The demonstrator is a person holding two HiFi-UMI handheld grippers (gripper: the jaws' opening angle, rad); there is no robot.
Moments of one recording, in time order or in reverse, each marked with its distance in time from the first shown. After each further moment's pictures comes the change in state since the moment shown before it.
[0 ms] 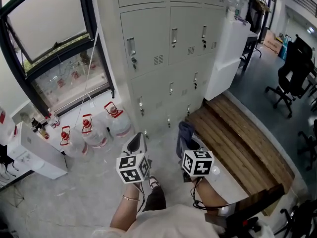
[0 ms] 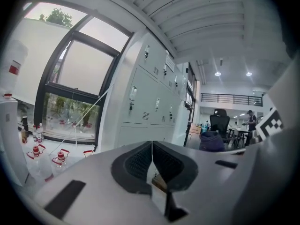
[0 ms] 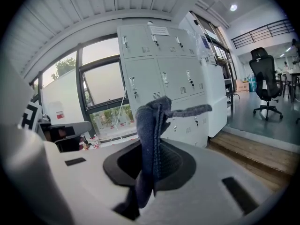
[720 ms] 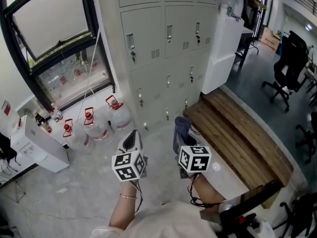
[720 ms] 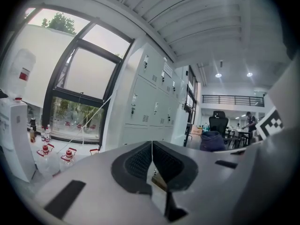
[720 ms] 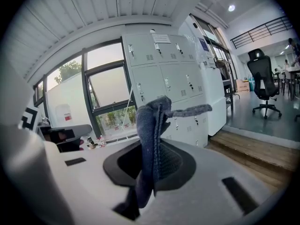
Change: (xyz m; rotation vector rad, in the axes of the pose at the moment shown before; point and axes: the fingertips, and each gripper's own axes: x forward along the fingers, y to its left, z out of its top) left arm -0.101 -0.027 -0.001 0.000 -0.026 0.030; right arm -0.092 0.027 -0.018 0.010 -0.025 0.027
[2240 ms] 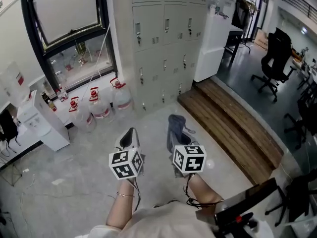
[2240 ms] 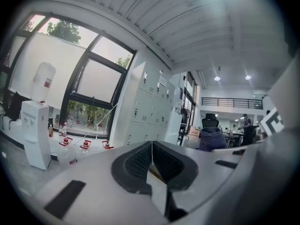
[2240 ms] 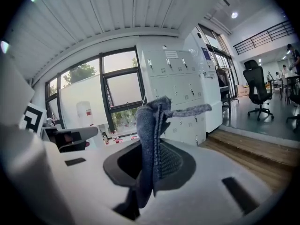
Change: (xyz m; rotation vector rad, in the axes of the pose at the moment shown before) left arm -0.312 -0.051 -0.044 -0.017 -0.017 0.015; right arm -0.280 0.124 -0.103 -0.048 -0.043 0.034
